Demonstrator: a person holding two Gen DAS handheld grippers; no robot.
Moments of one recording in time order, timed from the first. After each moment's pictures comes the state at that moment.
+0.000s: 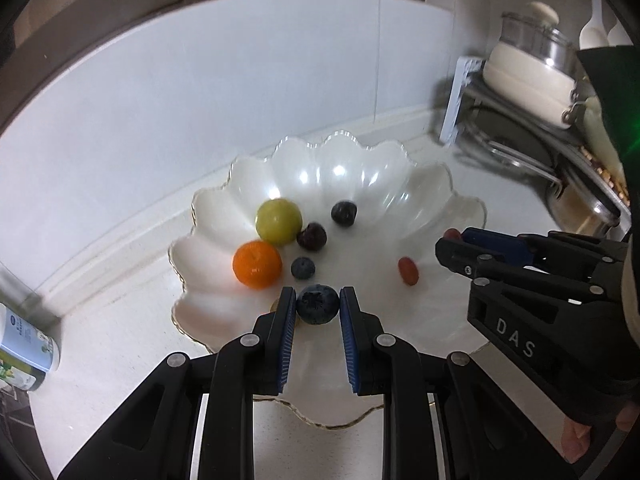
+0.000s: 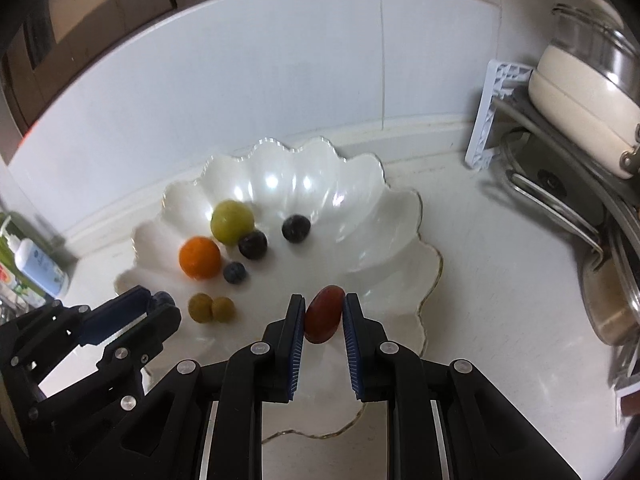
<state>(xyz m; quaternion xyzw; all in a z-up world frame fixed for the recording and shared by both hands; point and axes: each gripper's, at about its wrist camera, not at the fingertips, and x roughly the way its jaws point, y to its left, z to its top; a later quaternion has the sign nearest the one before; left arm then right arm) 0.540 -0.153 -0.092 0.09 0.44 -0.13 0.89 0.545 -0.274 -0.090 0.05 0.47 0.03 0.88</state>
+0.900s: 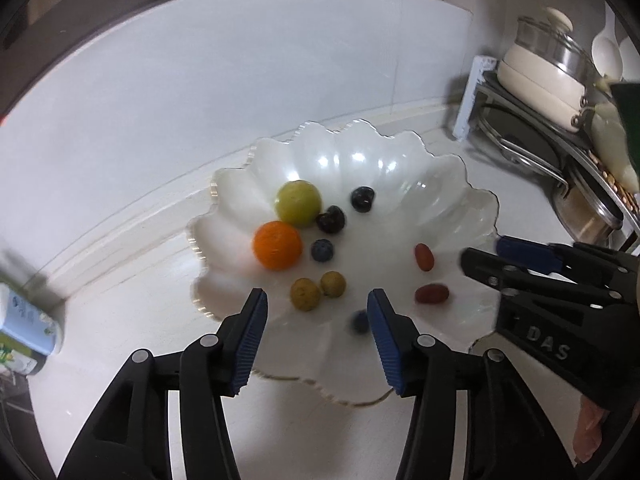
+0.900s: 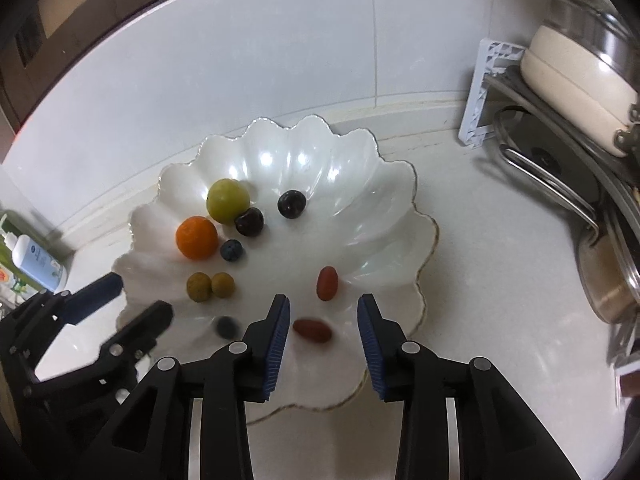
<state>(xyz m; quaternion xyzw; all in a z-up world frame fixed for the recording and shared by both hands) 0.536 -0.129 -0.084 0.08 0.45 -0.12 0.88 0.531 -0.273 -0.091 0.06 0.49 0.02 0.87</state>
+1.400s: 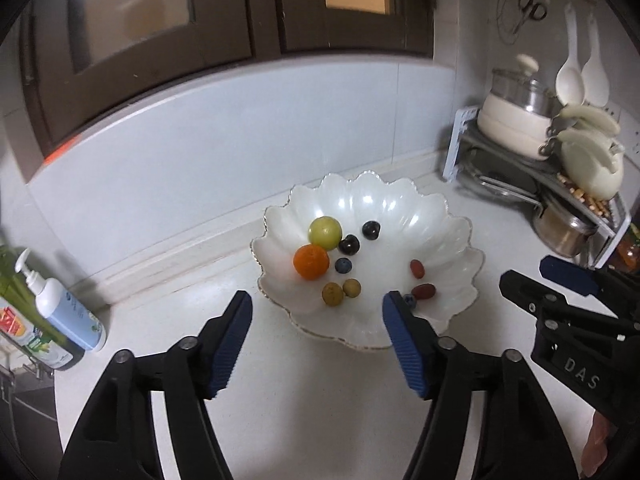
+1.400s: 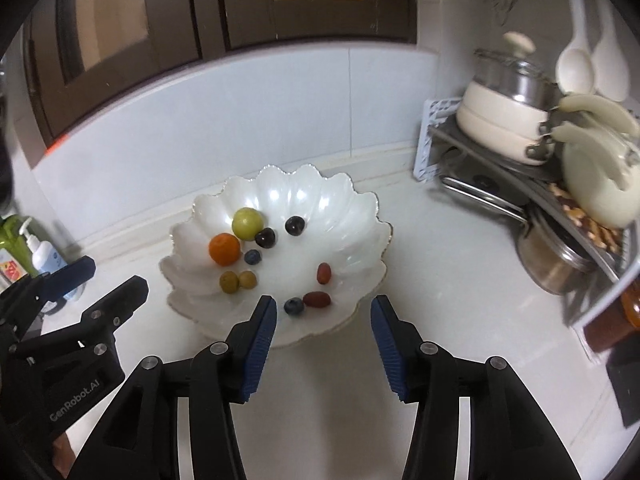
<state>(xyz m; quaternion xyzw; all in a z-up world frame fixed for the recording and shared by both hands) 0.458 -0.090 -0.025 0.07 0.36 -0.11 0.92 0.431 -0.254 -0.034 0.05 0.40 -0.04 0.92</state>
